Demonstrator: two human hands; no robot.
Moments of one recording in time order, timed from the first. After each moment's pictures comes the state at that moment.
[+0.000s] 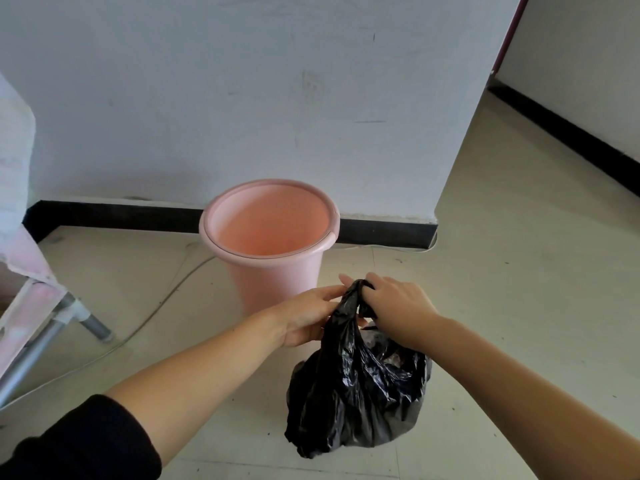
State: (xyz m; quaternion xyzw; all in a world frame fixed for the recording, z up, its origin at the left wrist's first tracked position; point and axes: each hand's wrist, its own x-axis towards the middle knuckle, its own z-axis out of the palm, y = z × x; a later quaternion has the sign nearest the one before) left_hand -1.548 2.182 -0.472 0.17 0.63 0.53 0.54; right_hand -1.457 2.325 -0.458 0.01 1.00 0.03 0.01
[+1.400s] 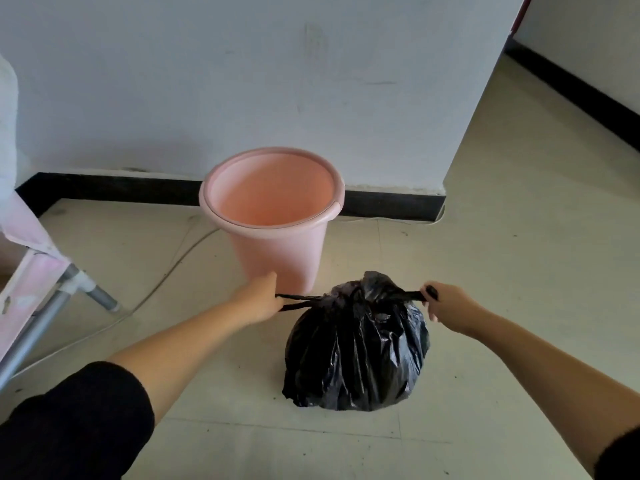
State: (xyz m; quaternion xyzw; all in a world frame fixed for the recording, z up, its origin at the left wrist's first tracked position) left_hand -1.596 2.121 -0.539 0.26 0.94 0.09 0.21; right_hand -1.420 2.403 -0.535 0.26 0.92 -0.28 0.11
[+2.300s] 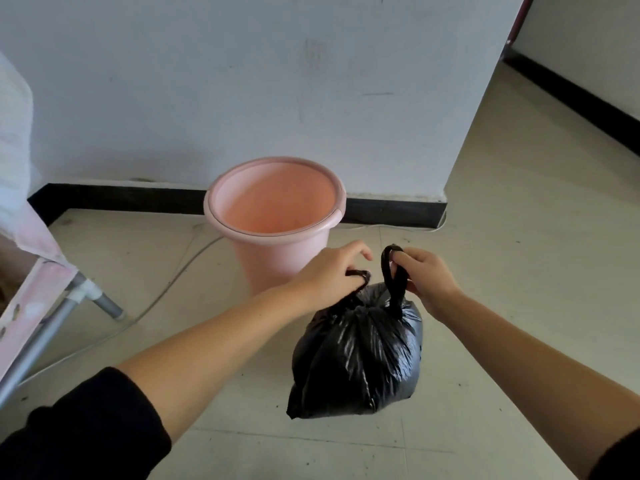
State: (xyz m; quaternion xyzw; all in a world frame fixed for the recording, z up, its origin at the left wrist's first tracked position) left_hand -1.541 2.191 -0.455 0.44 0.81 0.34 0.19; right_hand -1.460 2.351 -0.485 0.29 0.71 -0.63 -0.11
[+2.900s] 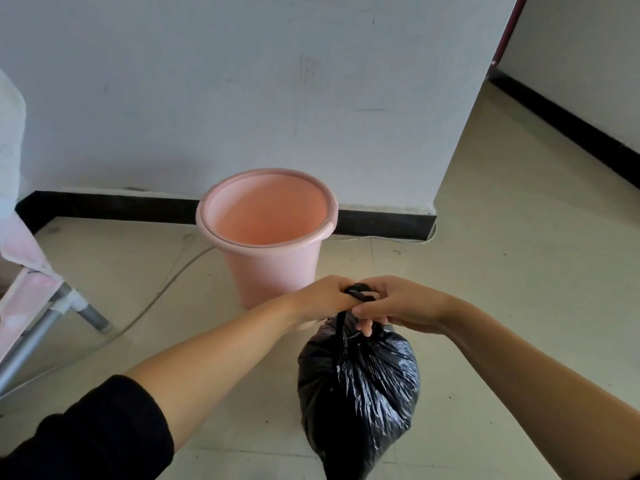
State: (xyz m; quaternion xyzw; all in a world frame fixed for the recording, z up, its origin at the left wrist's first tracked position) left_hand -1.540 2.197 -0.470 0.35 0.68 0.45 0.46; right_hand -1.446 2.337 -0.451 0.05 0.76 -0.61 0.20
